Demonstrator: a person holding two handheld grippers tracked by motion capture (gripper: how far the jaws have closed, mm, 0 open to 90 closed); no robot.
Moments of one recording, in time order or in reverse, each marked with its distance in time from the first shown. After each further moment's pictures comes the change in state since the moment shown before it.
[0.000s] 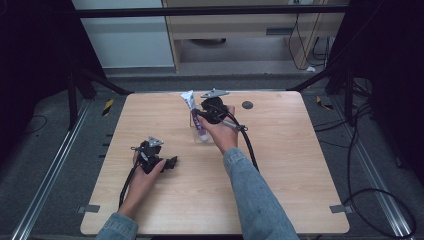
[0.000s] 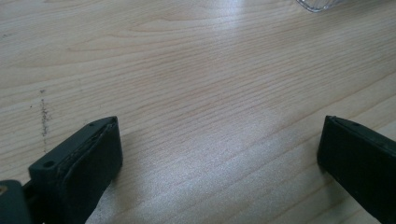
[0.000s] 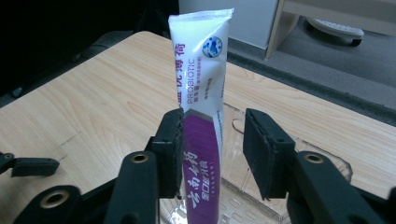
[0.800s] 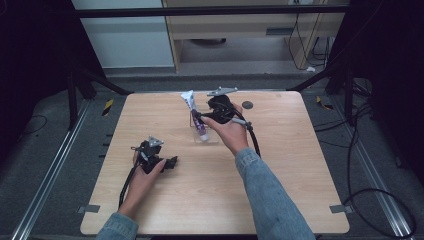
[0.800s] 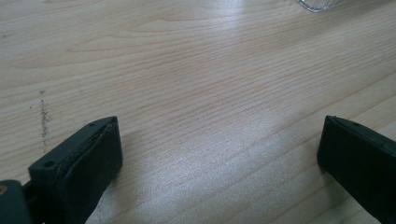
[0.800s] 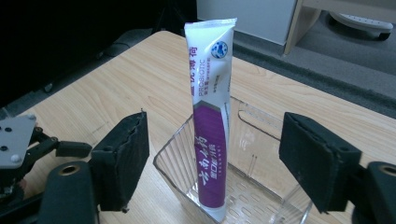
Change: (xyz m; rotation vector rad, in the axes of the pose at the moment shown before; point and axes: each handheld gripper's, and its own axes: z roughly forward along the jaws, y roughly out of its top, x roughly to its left) left arm 0.000 0.000 0.000 -0.002 -0.001 -0.001; right arm -0.010 0.005 -0.028 0.020 0.079 0.005
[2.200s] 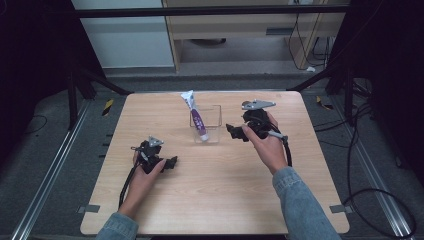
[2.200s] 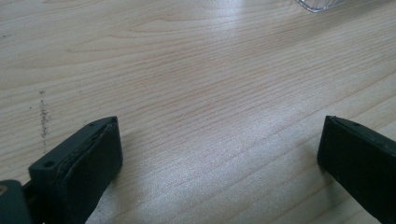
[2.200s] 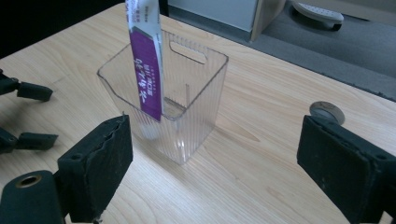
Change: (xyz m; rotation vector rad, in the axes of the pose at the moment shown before) left arm 0.000 0.000 0.000 0.002 0.000 0.002; right arm -0.044 -0.053 -0.079 0.025 -0.104 -0.017
